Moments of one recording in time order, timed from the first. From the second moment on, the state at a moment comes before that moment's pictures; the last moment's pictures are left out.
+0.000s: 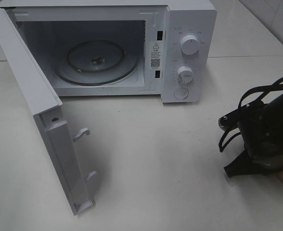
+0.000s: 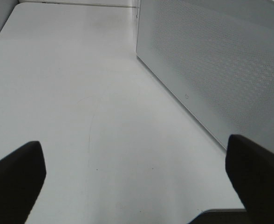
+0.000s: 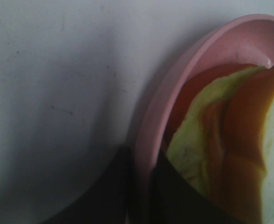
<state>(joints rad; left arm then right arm) 0.00 0.00 -0.52 -0.07 1.08 -0.02 0.55 1.86 -0.59 -1.18 0.65 1.42</state>
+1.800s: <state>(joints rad) 0.00 0.00 -0.52 -0.07 1.08 -0.02 0.55 1.11 -0.60 -0.36 0.82 0.32</state>
